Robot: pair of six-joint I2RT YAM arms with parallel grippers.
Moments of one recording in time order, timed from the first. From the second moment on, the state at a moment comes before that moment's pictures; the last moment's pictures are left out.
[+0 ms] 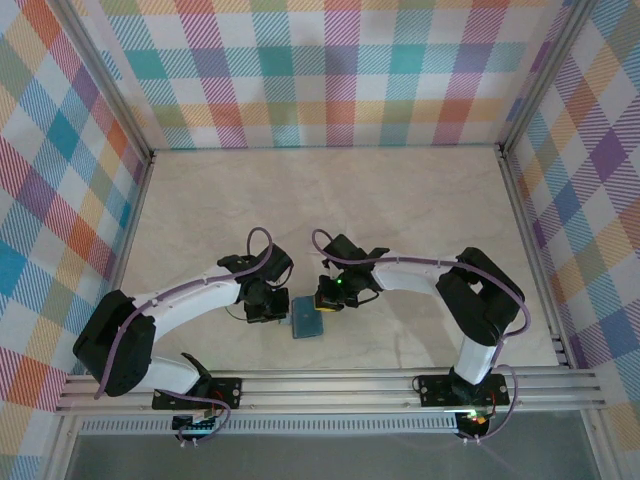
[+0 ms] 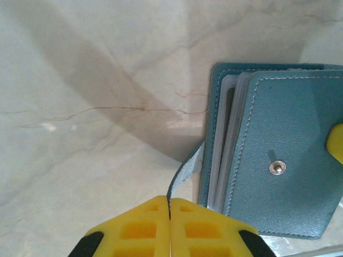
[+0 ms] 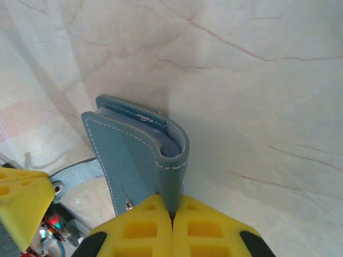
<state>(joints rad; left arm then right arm) -0.71 1.39 0.80 -0.79 0.16 -0.82 0.84 1.76 1.00 -0.40 -0.44 0.86</state>
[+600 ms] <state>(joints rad) -0.66 1.43 0.69 -0.63 0.26 -0.84 0.95 1.77 1.20 -0.72 -0.16 0.83</state>
